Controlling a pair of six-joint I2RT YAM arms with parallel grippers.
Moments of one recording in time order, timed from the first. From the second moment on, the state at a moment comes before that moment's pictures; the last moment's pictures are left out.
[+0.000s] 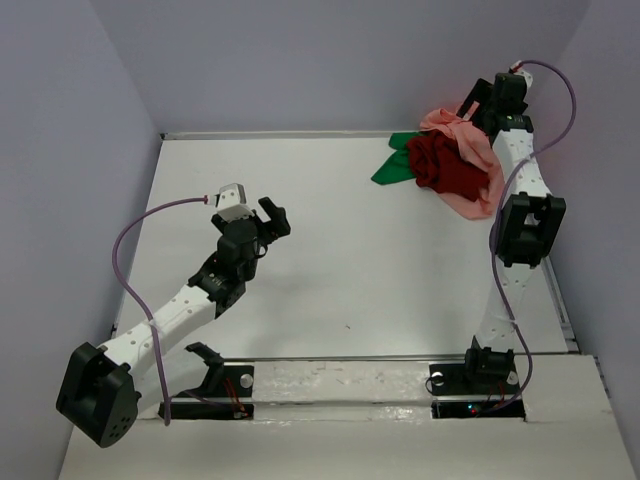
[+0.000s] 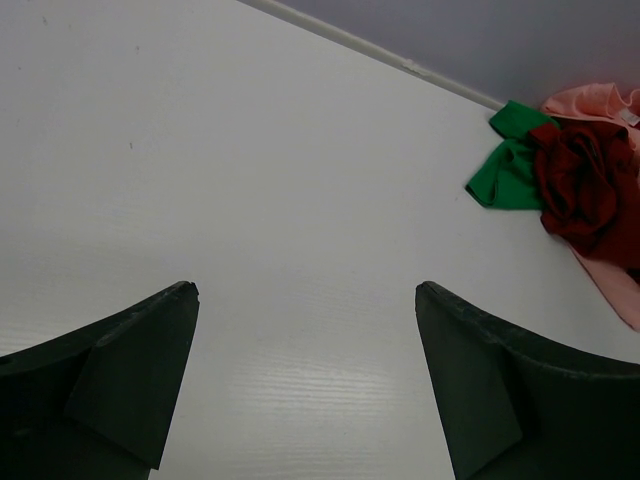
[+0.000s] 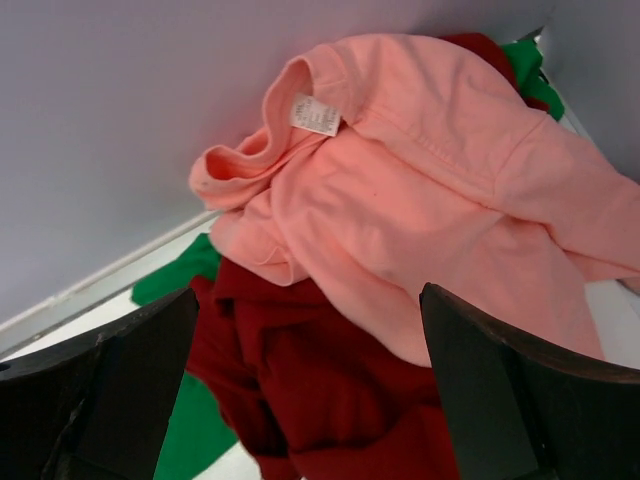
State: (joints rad) left arm -0.59 1.00 0.58 0.20 -0.51 -0.56; right arm -0.11 2.22 2.18 -0.41 0.16 0.38
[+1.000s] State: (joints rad) left arm -0.59 1.01 0.58 0.21 -0.50 -0.56; right arm -0.14 2.53 2.40 -0.49 0.26 0.32
